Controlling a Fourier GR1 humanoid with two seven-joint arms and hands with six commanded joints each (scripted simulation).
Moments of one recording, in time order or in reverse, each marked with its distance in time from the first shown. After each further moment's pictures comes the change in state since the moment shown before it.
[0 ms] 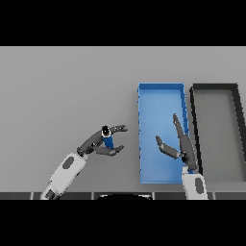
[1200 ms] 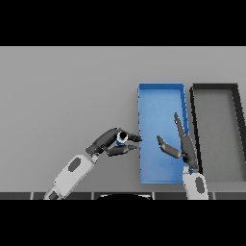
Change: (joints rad) left arm -0.031 -0.046 -0.065 -0.263 0.018 0.069 0.079; right arm -0.004 -0.011 -0.007 0.010 0.012 -0.006 -0.046
